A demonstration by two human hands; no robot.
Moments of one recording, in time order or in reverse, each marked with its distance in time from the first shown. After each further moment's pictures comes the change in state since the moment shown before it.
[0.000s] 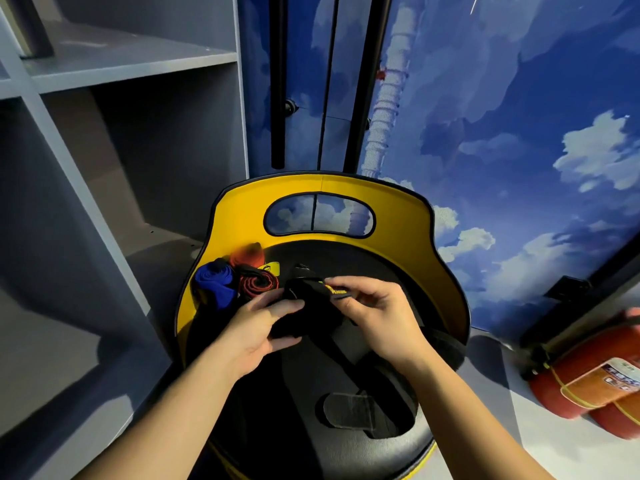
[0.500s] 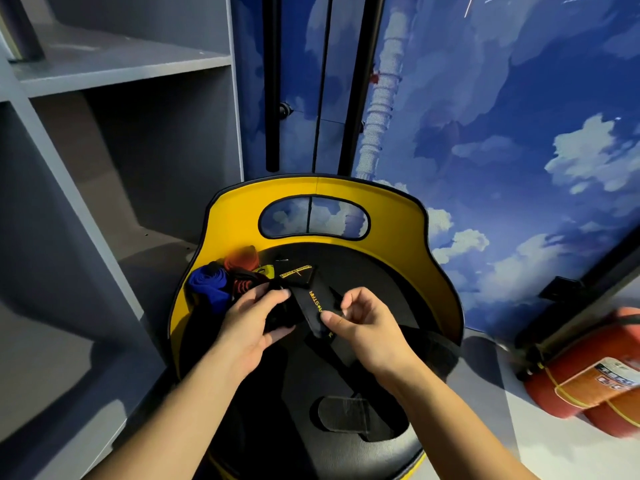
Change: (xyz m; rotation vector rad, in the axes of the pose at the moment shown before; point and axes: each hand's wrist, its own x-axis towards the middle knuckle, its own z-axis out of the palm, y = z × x) left_hand -0.006 0.006 0.014 -0.142 0.125 0.085; right_hand -0.012 0.020 0.008 0.202 0.069 0.274
